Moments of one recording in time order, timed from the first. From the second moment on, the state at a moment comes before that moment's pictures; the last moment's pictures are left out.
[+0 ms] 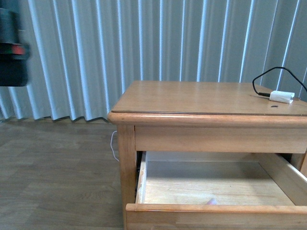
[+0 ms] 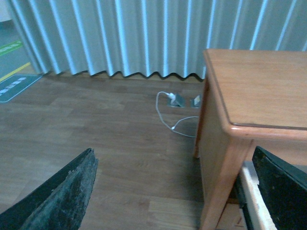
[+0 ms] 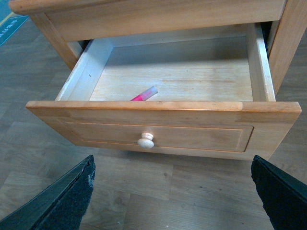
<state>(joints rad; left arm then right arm) -0.43 0.90 0.56 0.30 -0.60 -0.02 -0.14 0.67 0.32 -0.09 -0.41 0.05</state>
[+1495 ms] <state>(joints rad) 0.00 0.21 0.05 0.16 0.00 0.00 -0.14 0.67 0.32 -0.09 -0.41 0.05</state>
